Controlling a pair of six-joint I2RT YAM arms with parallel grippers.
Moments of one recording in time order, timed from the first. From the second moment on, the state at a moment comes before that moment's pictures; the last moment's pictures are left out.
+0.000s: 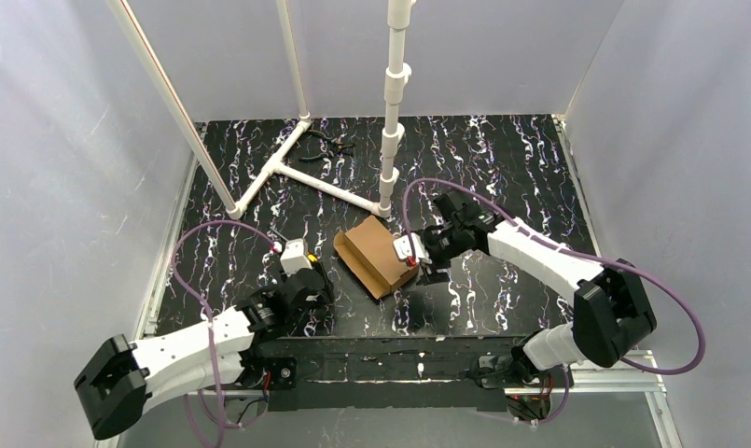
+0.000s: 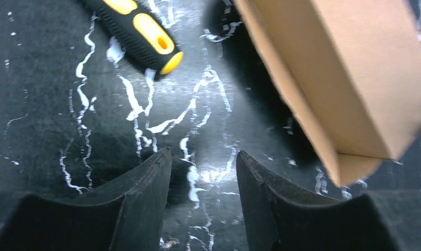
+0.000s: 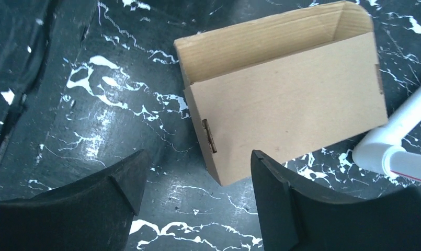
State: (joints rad) left arm -0.93 0.81 0.30 -0.22 -0.53 -0.84; right arm 0.64 1.42 0.95 -0.68 -0.74 -1.28
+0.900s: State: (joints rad) left arm -0.42 1.35 0.58 0.08 -0.02 -0.77; right arm 0.36 1.40 0.82 -0.26 -0.99 -0.50
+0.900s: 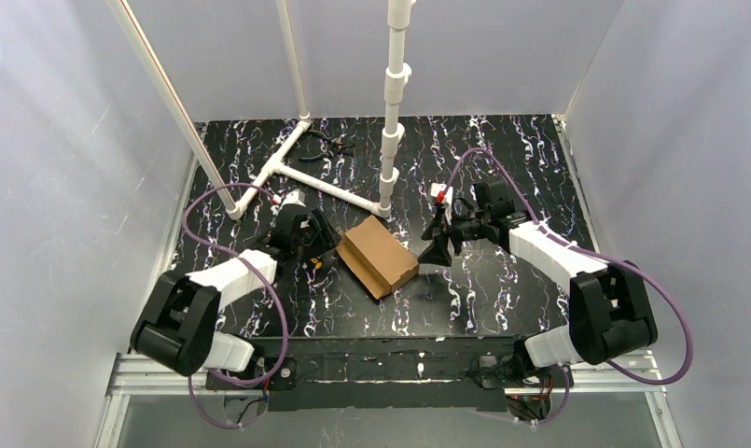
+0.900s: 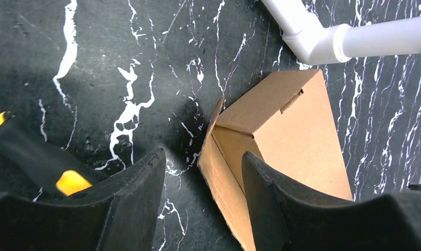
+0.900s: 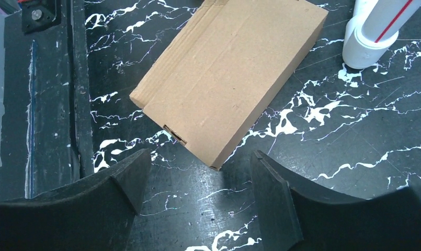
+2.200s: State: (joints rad) left arm -0.65 1.29 0.46 0.11 -0.03 -0.98; right arm 0.34 1.42 0.82 -0.24 -0.99 -0.48
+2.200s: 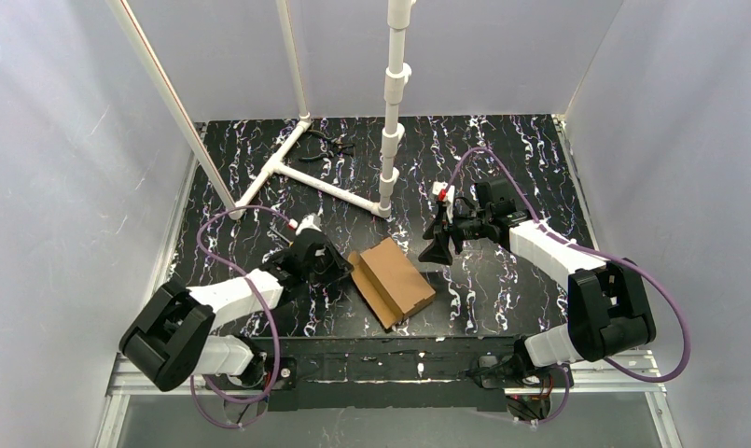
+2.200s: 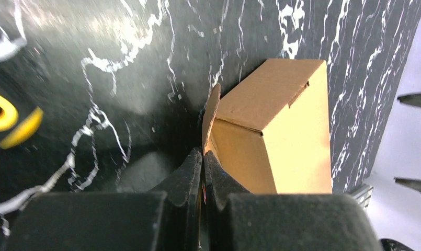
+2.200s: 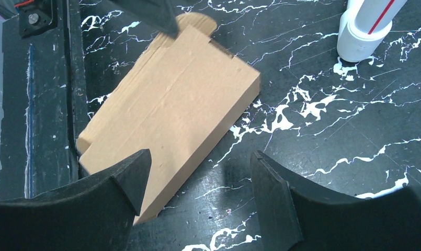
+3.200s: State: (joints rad) left arm -0.79 0.81 0.24 -0.05 -0.22 -1.01; right arm 0.76 1.55 1.19 -0.74 -0.50 -0.63
